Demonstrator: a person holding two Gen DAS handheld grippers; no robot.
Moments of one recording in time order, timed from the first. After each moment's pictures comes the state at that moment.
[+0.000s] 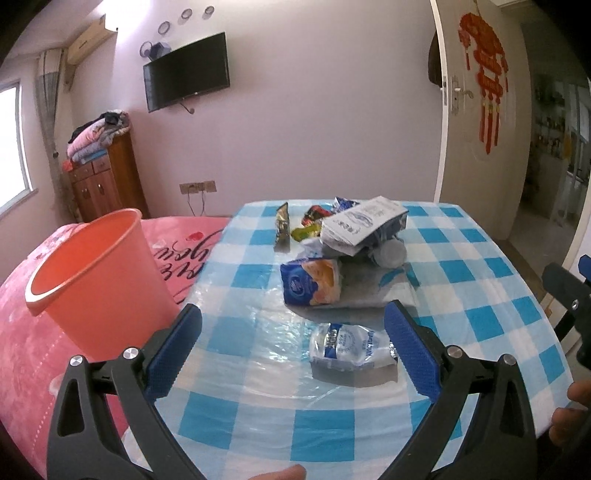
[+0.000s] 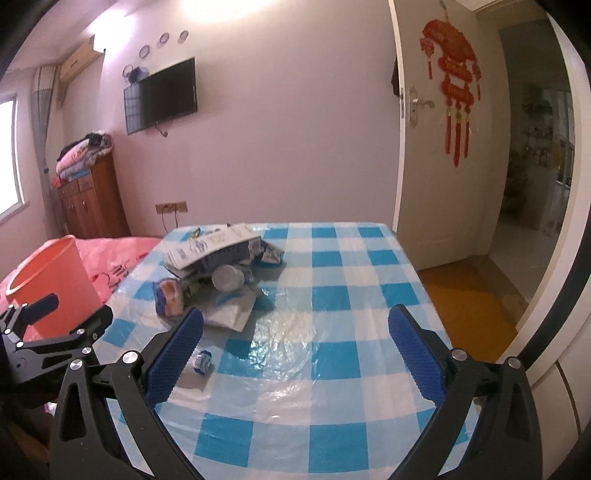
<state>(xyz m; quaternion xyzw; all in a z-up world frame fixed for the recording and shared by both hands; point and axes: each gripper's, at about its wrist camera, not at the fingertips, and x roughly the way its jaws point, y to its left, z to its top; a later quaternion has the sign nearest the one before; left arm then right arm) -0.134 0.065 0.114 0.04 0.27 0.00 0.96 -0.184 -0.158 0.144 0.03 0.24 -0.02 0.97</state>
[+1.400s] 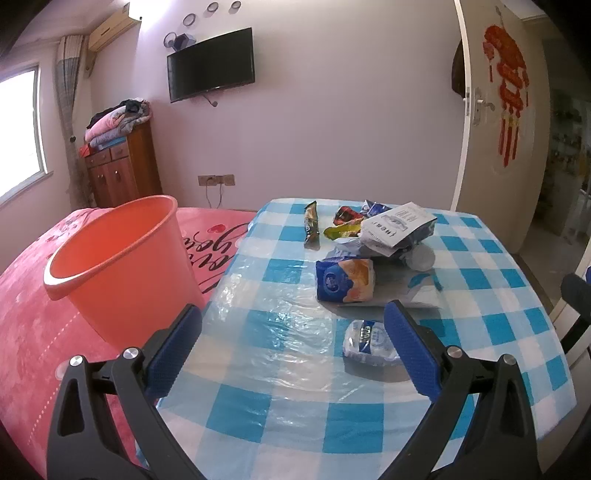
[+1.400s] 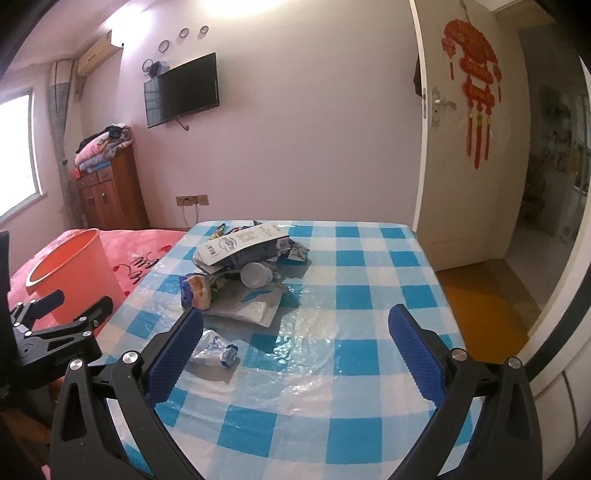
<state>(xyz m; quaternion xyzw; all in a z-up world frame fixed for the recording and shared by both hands) -0.134 0.099 0.113 0.01 0.28 0.03 0.96 -0.179 -0.149 0.151 0.03 0.26 0.03 0.96</state>
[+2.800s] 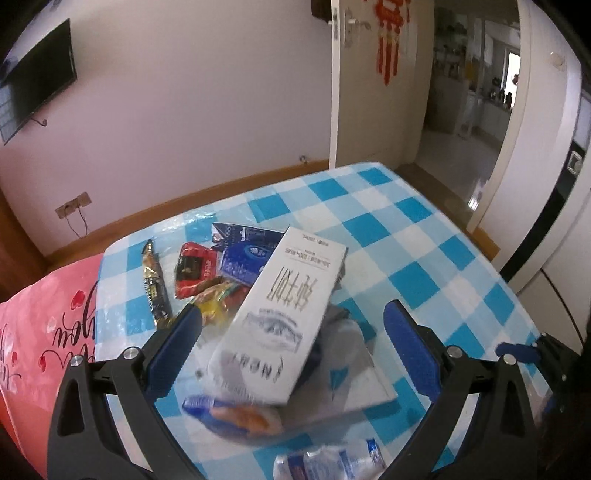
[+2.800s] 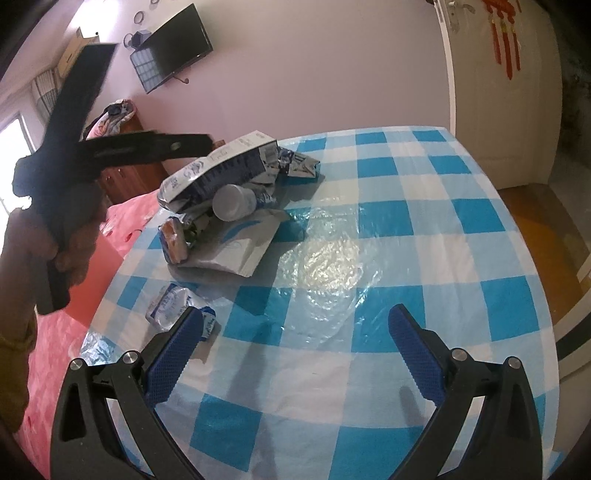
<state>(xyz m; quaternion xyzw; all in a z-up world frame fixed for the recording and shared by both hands) 0.065 -0.010 0.118 0.13 0.38 -0.24 0.88 -0.103 -0.187 0.064 0.11 0.40 0.09 0.91</state>
